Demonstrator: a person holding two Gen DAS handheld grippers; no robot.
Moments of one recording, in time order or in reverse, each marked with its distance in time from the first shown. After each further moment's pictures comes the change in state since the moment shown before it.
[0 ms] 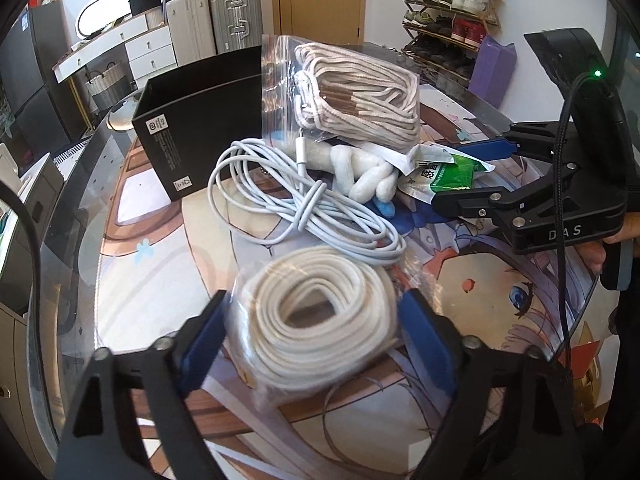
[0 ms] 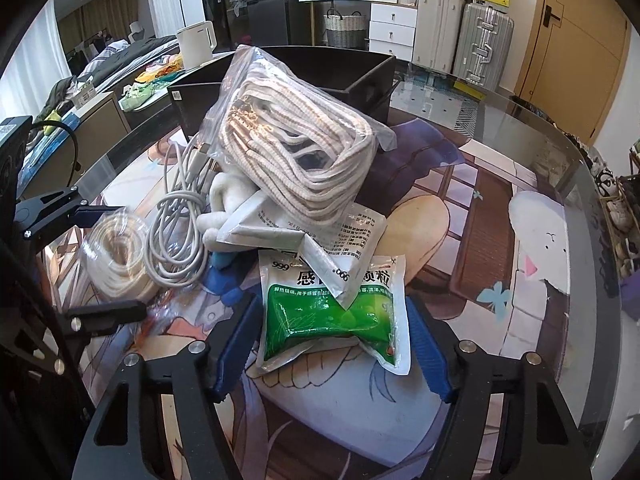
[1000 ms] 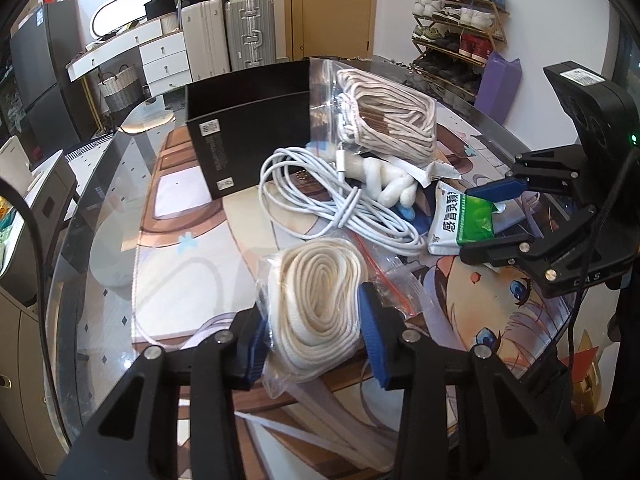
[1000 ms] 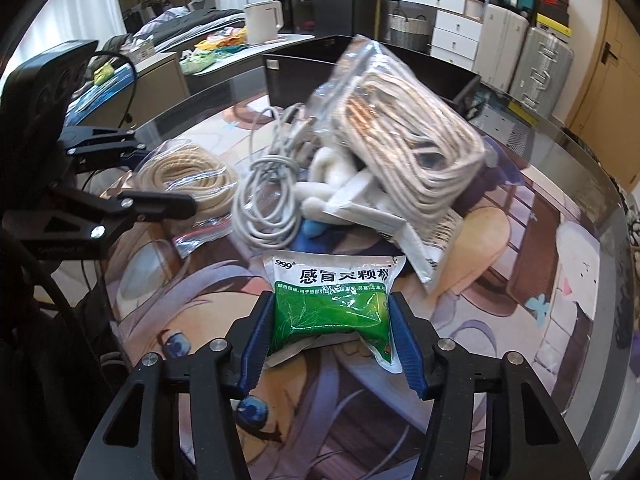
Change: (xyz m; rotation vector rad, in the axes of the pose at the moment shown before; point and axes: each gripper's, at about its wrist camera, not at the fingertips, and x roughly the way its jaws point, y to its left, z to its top) left arm -0.023 0.014 -0.007 -0.039 -0.048 0.016; right arm -0.015 0.036 -0.012 -0.192 0.021 0.123
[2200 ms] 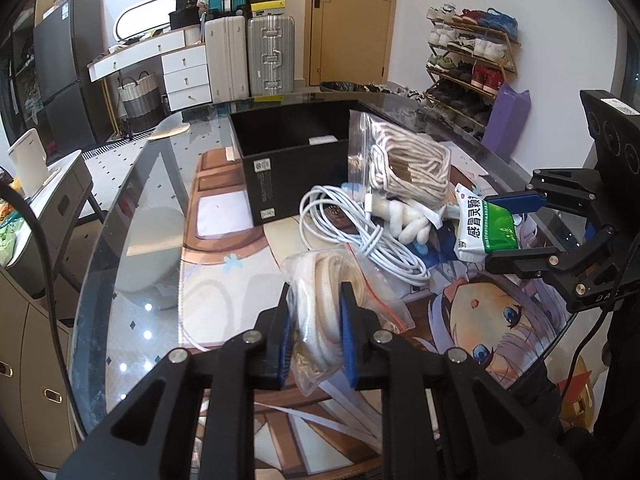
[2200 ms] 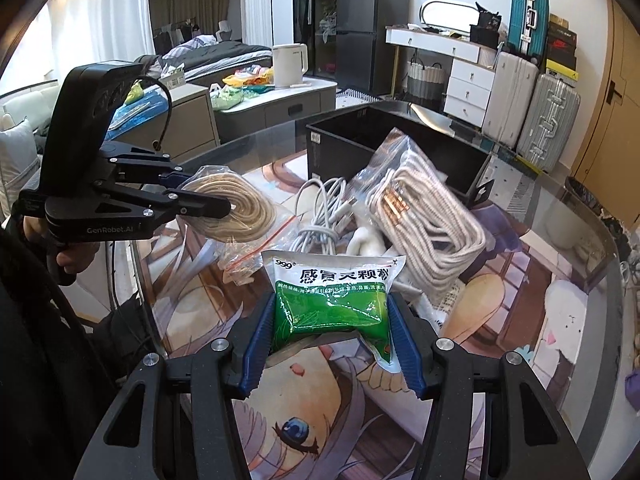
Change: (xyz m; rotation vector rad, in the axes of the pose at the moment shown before) left arm -0.033 0.023 0.002 -0.059 -0.091 0.021; right arm -0.046 0.021 0.012 -0.063 -0.178 0.020
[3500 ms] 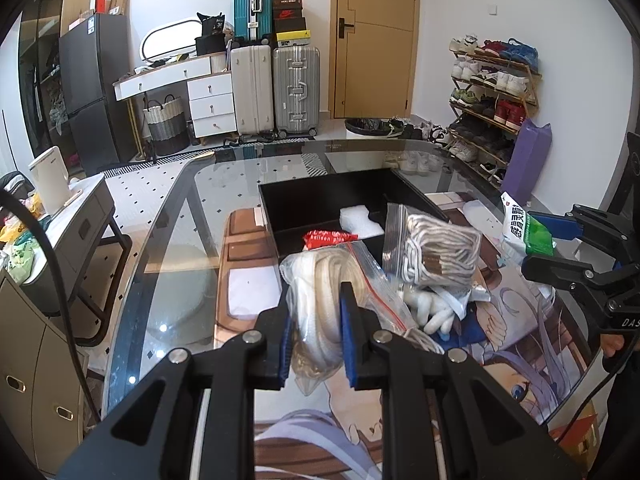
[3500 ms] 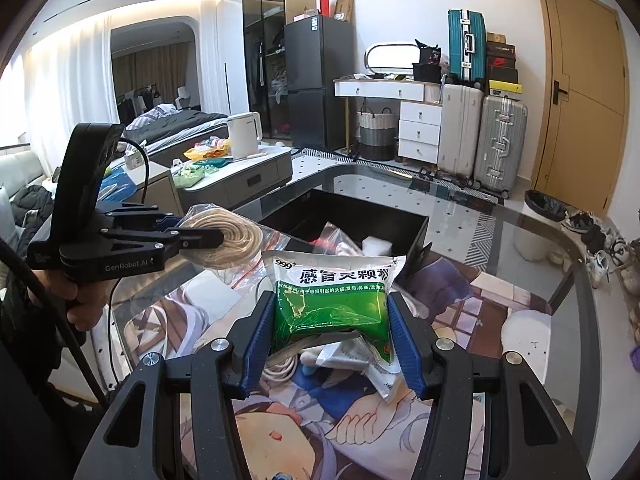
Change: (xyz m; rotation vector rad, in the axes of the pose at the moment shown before) left arm 0.000 0.010 0.054 -0.041 -0.114 0.080; right arm -0.041 -0.021 0.029 0.148 -0.219 -0.107
